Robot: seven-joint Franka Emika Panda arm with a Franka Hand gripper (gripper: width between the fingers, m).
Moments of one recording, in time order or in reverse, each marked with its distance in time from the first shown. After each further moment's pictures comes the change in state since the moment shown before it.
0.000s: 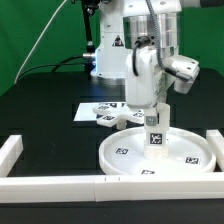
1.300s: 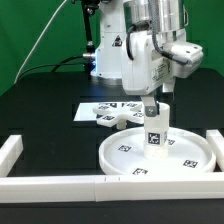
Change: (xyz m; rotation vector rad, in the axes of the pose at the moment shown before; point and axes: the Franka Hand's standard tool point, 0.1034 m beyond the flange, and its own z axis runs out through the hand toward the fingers) arm -0.008 -0.003 -0.018 0.011 -0.034 0.045
